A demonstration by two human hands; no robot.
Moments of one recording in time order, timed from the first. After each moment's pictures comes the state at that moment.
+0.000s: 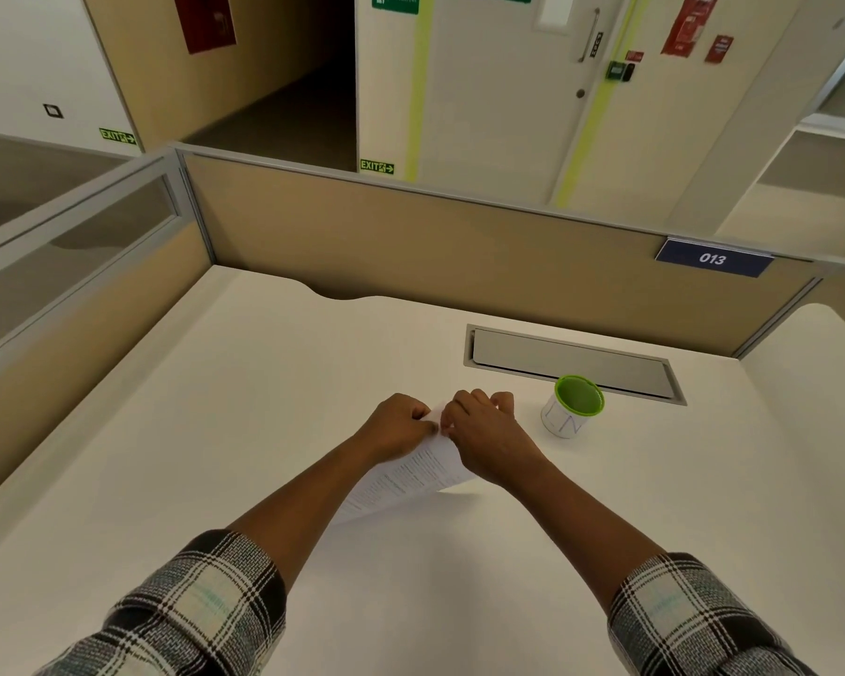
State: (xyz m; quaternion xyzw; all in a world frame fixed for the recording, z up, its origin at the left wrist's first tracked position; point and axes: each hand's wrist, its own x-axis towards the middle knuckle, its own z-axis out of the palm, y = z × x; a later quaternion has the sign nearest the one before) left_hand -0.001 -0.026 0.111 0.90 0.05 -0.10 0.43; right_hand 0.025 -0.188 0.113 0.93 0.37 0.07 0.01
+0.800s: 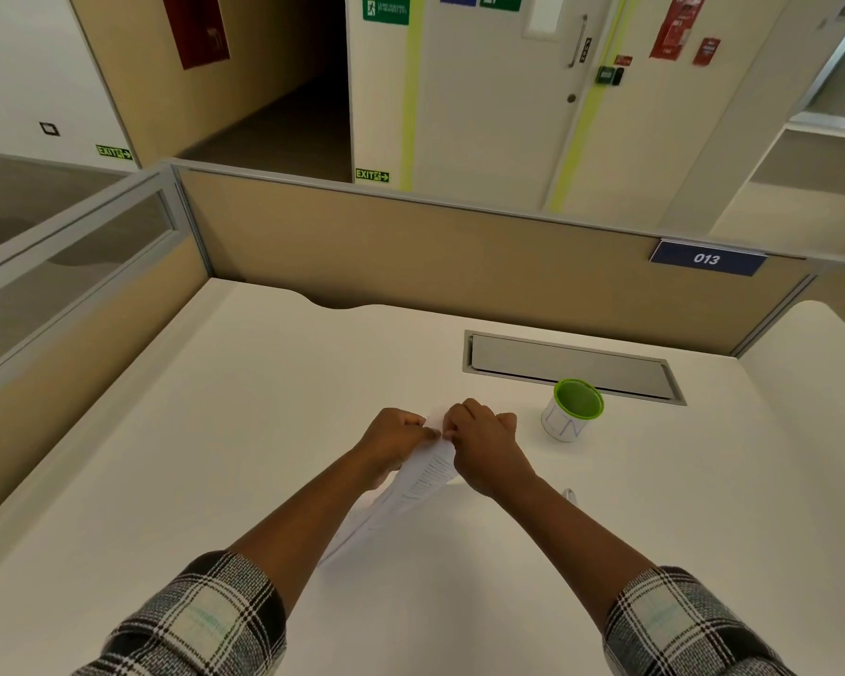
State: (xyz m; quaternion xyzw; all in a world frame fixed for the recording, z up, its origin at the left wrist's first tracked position) left_hand -0.005 -0.031 0.103 0.78 0.18 -0.12 0.59; right_hand 0.021 -0.184 0.101 0.95 0.28 0.02 -0.13
